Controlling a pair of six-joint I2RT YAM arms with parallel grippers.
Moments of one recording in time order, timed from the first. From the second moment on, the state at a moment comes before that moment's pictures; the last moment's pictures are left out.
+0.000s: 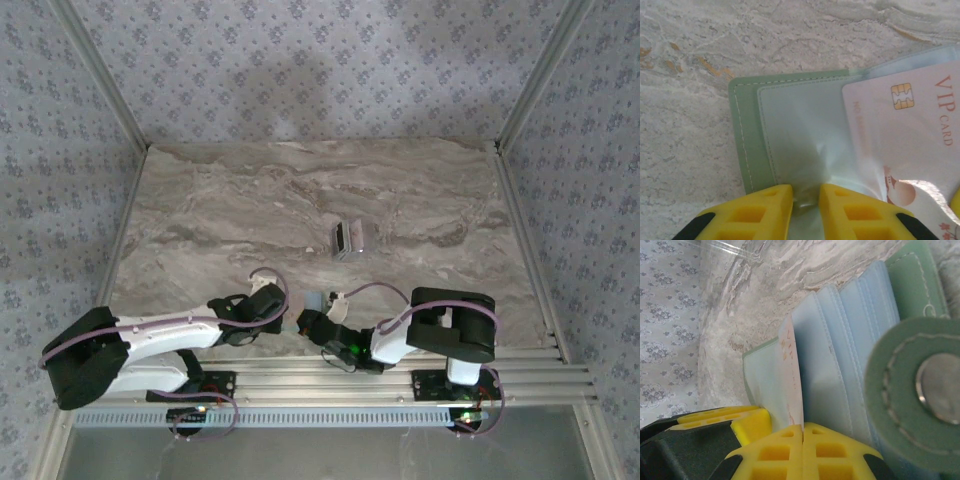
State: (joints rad) left arm -1.01 1.19 0.42 -0.31 -0.28 -0.81; right arm 1.35 1.78 0.48 0.75 0.49 1.51
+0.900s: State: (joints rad) left arm -1.00 0.98 0.34 -0.46 -0.25 -0.87; right arm 1.32 1.77 0.58 0.61 0.35 1.48
